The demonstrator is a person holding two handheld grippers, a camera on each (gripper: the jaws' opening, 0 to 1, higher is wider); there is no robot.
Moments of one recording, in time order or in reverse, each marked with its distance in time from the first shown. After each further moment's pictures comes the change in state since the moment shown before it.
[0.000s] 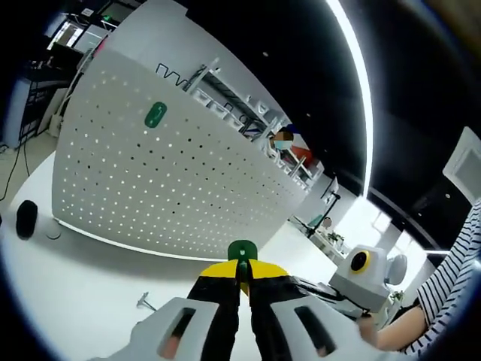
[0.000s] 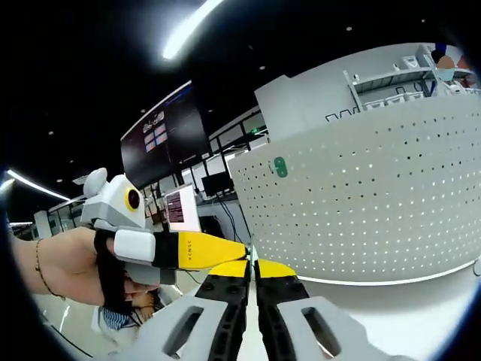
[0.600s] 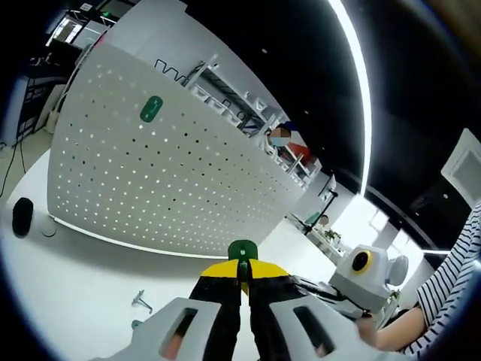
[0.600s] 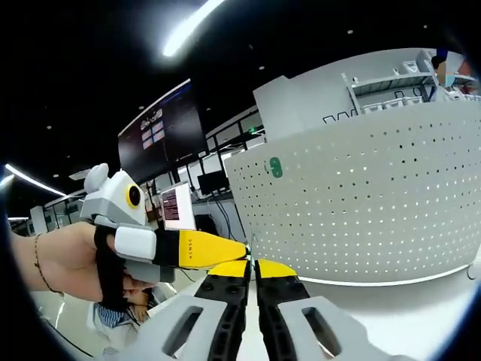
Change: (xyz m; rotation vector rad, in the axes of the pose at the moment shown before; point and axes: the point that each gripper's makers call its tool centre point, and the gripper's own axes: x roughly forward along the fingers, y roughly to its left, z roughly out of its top) left arm 0.006 -0.003 -0.005 -0.007 0.020 -0.013; right arm -0.005 -0.007 0.000 -0.017 0.007 -0.025
